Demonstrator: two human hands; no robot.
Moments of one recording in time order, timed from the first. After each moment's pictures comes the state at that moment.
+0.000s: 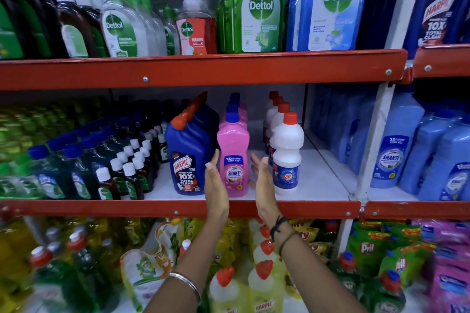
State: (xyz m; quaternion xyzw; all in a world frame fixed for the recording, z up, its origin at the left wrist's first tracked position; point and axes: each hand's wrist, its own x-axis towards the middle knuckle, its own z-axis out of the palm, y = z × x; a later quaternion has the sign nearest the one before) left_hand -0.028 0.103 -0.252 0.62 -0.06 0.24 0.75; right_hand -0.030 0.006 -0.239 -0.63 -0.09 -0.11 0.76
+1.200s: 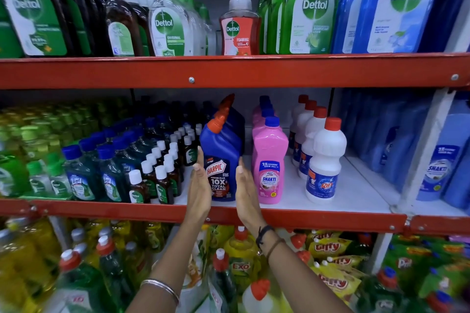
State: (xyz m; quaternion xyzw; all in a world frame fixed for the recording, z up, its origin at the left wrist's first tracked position) left_hand -0.016 0.223 -0.243 0.75 -0.07 0.25 0.61; right_hand -0.026 0.119 -0.247 -0.72 -0.12 -0.11 0.68
